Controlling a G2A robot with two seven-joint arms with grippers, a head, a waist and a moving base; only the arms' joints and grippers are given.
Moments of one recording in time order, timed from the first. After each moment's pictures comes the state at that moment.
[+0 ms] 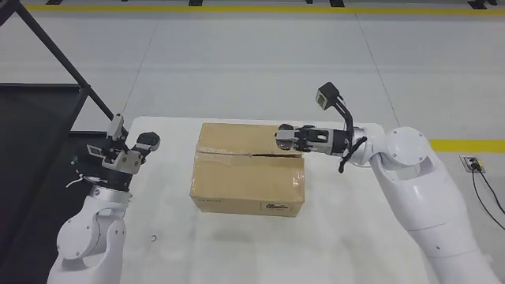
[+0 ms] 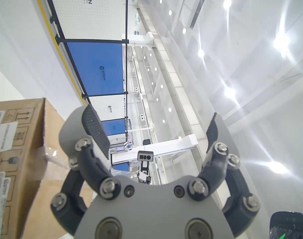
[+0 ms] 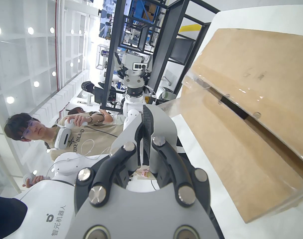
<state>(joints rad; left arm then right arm) 1.15 -1.27 -1.68 -1.67 -0.51 -0.12 -0.32 -0.48 -1.19 1.12 -1.27 0.36 -0.08 1.11</state>
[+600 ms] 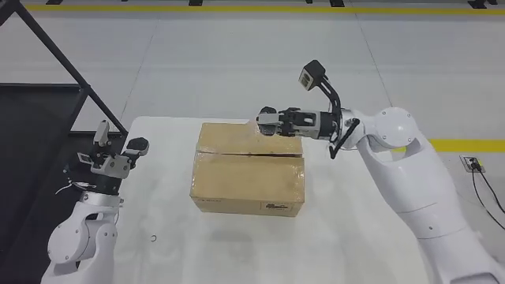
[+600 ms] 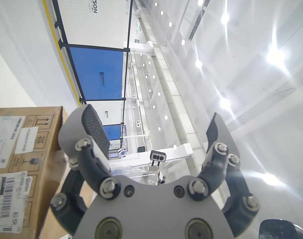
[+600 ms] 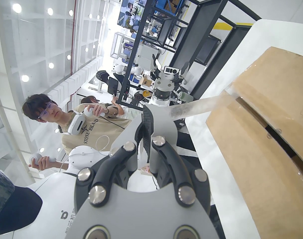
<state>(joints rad) 1.17 -1.26 -1.73 -1.62 -0.58 -0.13 -0.35 -0.35 -1.24 1.02 -1.21 0.49 -0.14 1.11</state>
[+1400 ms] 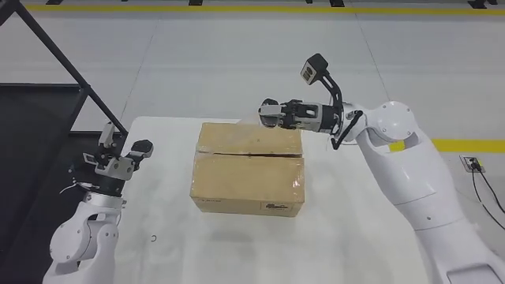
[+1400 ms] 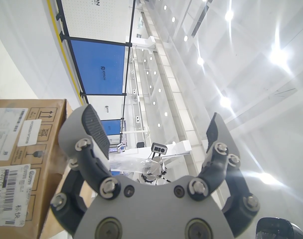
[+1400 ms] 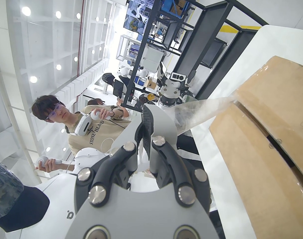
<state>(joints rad) 1.16 -1.25 -1.71 -1.60 -0.59 -0.12 -0.38 -0.31 -1.25 1.03 -1.12 0.52 -0.18 1.13</state>
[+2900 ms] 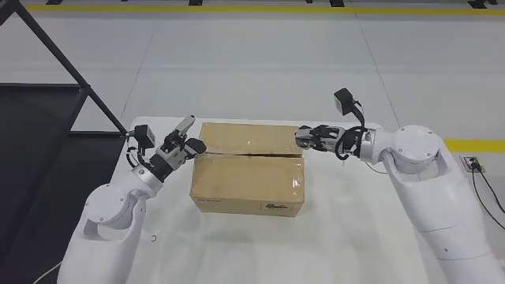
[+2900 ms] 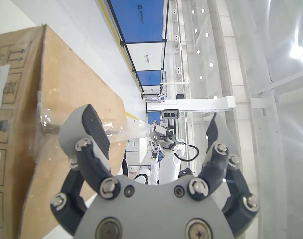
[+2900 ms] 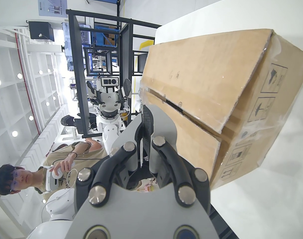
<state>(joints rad) 0.95 -1.23 -1.47 -1.56 -0.31 0.11 -0.56 -0.52 -1.15 1.18 -1.28 0.17 0.18 1.03</state>
